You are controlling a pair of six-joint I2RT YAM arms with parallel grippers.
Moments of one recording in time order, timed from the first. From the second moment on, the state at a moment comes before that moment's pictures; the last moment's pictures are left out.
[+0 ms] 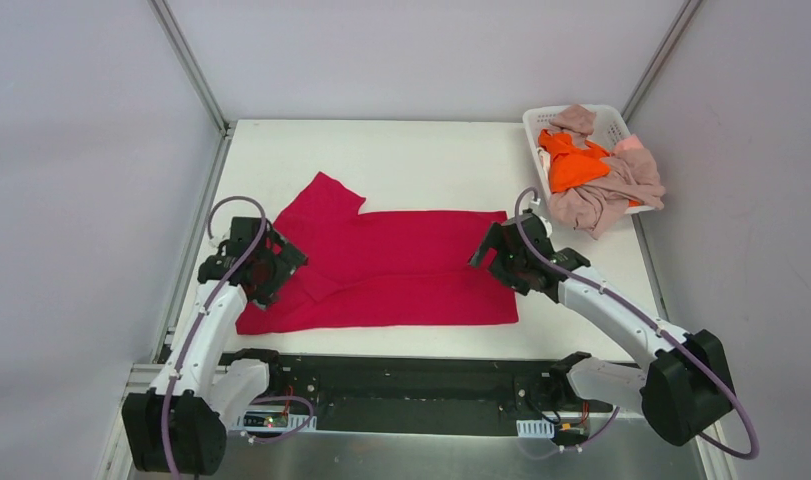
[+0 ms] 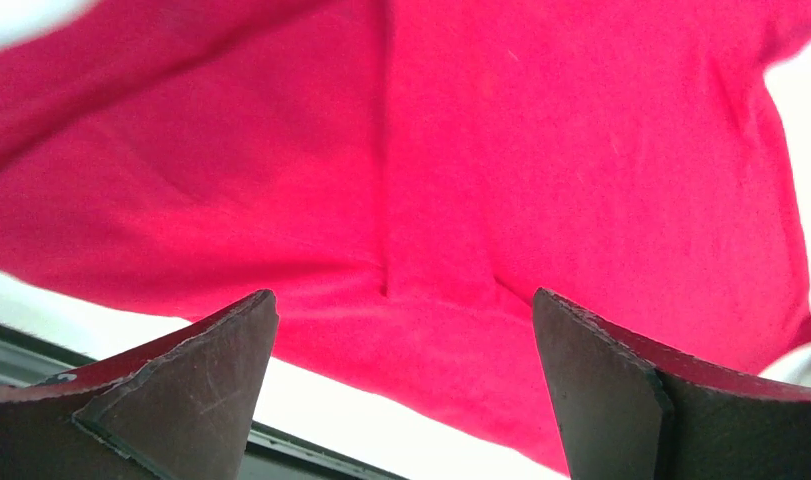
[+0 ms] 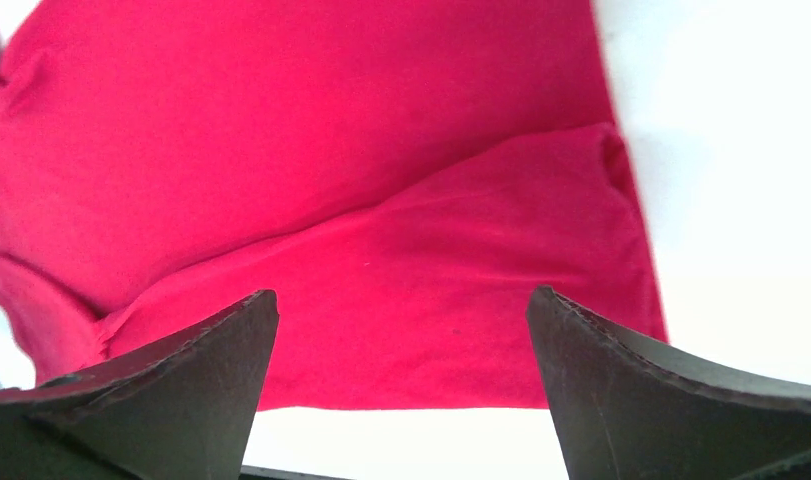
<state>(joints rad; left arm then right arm) 0.01 0.91 0.68 -0.82 -0.07 -0.92 0.52 1.16 0.71 -0.51 0.12 0.92</state>
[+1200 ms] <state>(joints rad) -0.23 1.39 0.78 -0.53 -0.01 -0.95 0.66 1.38 0.71 -0.35 0.07 0.92</state>
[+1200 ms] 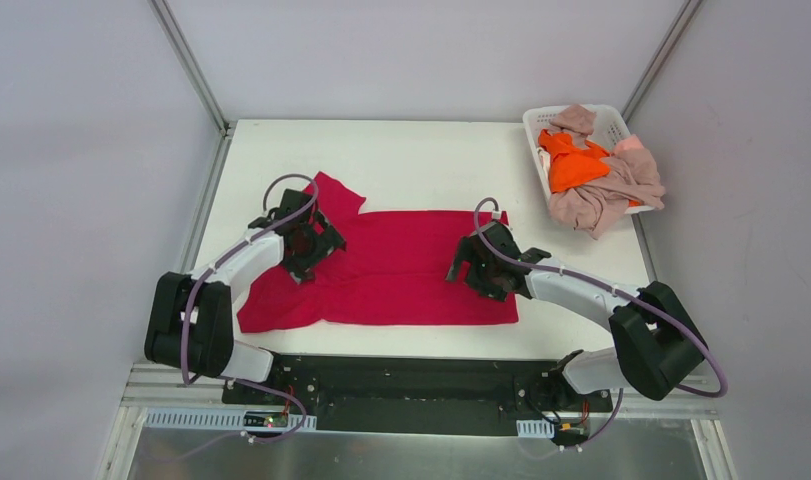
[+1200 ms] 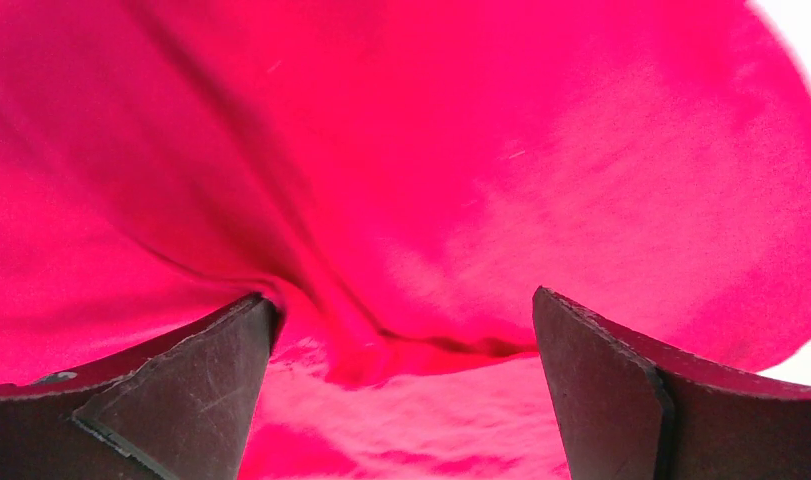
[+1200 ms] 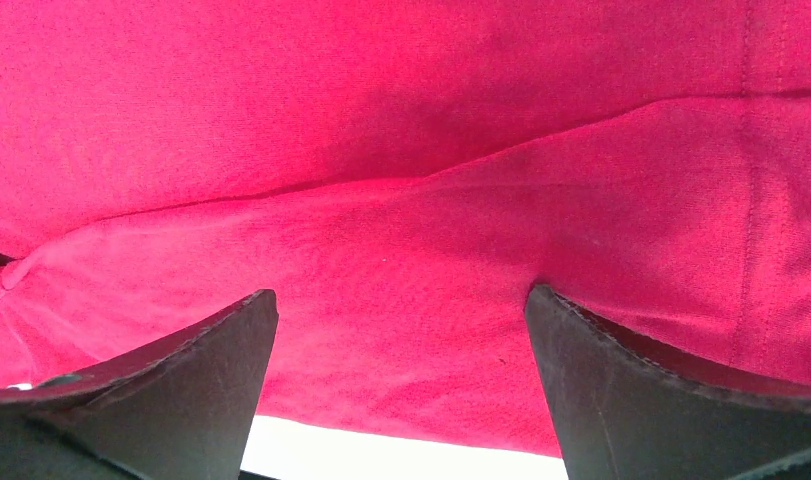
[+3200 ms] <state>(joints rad) -0.17 1.61 1.02 -0.33 -0.11 -0.76 0.66 1.38 0.71 -0.37 0.10 0.90</state>
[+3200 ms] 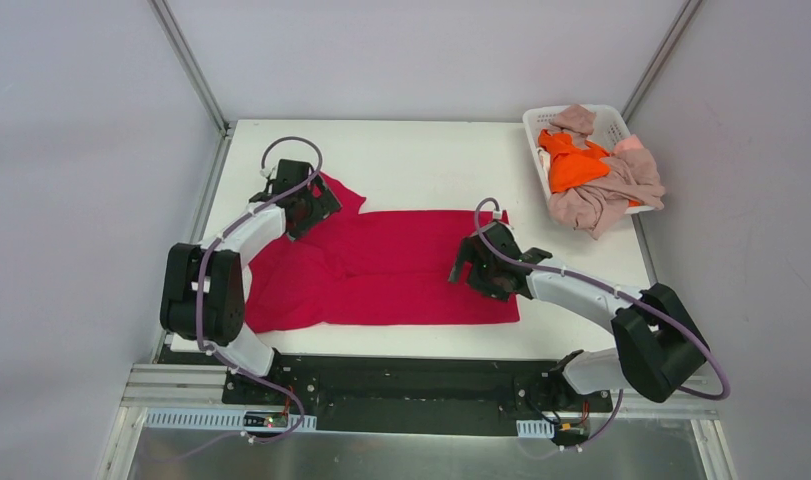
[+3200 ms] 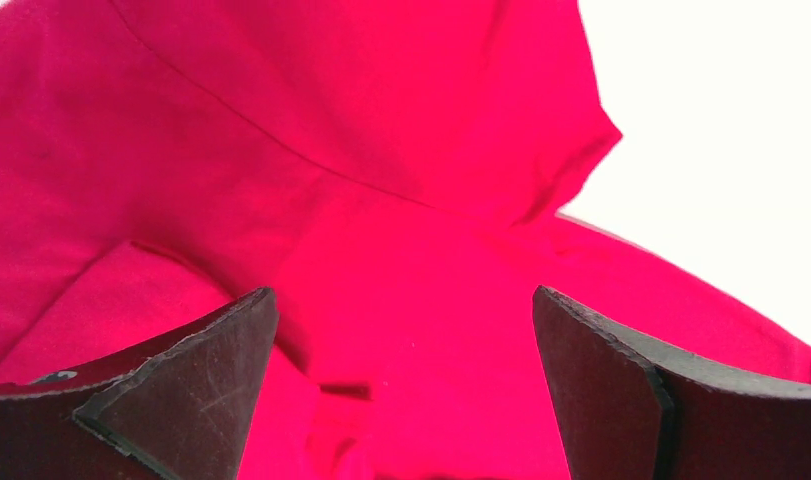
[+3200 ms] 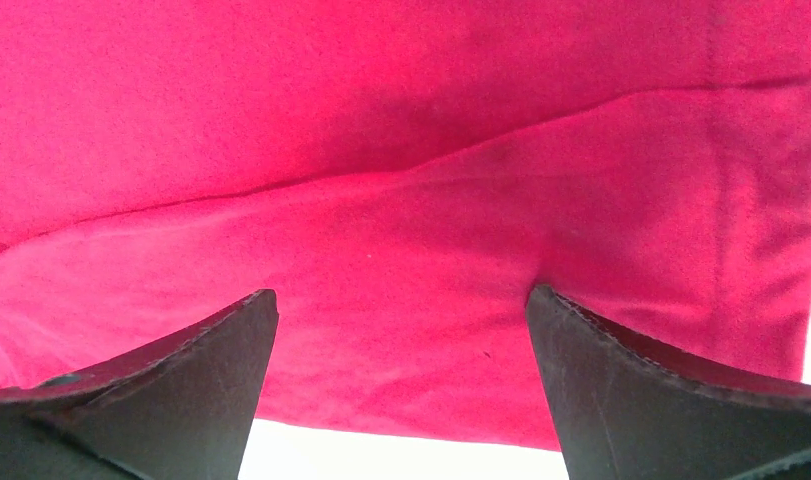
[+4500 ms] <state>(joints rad) -0.05 2.47 2.20 -0.78 -0.03 -0.28 0.38 1.65 1.21 -0.59 0.23 0.76</state>
